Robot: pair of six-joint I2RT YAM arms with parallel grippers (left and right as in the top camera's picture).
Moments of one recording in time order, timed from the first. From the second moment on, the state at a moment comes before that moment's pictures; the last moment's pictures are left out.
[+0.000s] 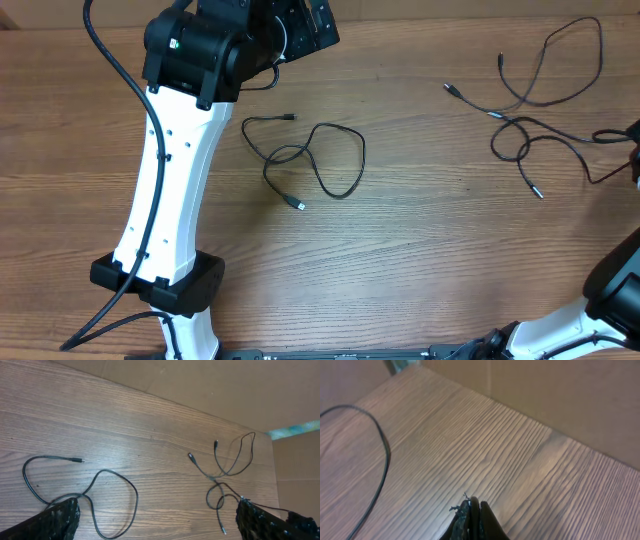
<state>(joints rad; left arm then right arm) -0.39 1.97 2.56 -1.34 0.08 -0.67 -0.66 1.85 1.27 -0.06 0.19 0.22</state>
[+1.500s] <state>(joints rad) -0.39 1.97 2.56 -1.34 0.08 -0.67 -0.71 1.63 1.27 -0.13 0.03 0.11</state>
